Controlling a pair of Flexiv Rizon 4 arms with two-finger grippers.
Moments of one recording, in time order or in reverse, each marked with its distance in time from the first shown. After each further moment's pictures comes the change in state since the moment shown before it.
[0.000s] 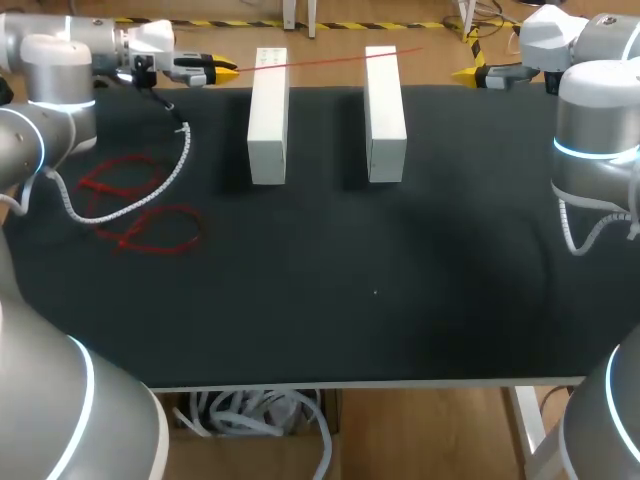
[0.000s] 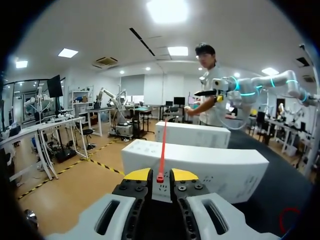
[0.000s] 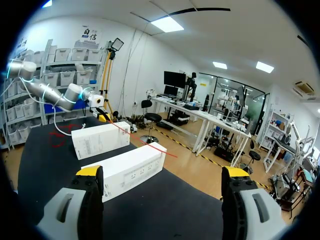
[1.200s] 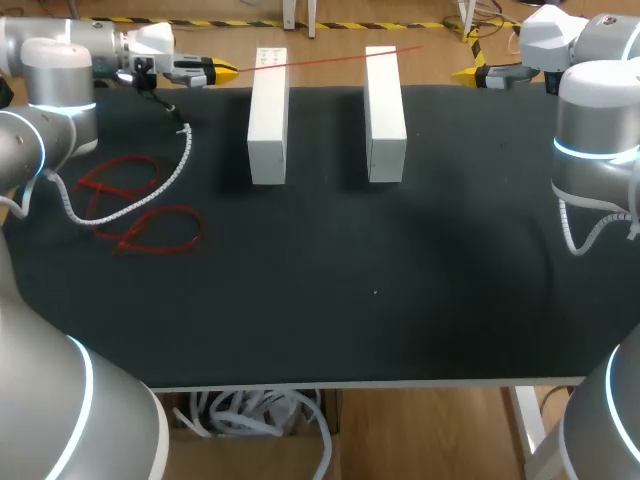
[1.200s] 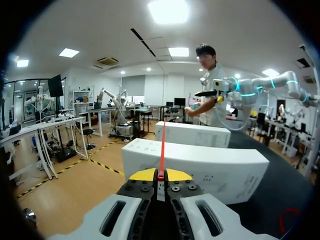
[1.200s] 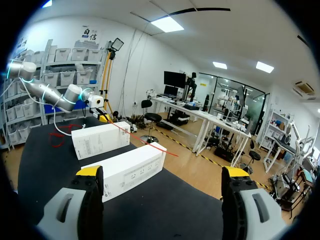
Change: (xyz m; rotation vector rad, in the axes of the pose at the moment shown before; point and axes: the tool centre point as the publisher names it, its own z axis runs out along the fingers) left arm 0.000 0.002 0.000 0.007 -0.004 -0.004; right arm 0.000 0.000 0.000 0.000 0.000 0.000
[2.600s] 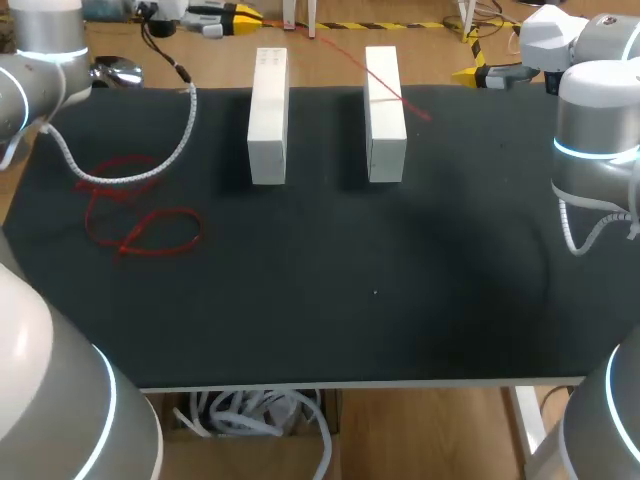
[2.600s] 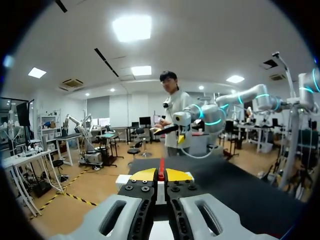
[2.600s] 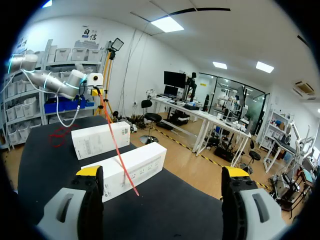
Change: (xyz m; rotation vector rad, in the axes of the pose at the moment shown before) left arm 0.091 -0.159 0.022 0.158 0.310 0.114; right arm 0.000 0.000 0.000 0.000 0.000 0.000
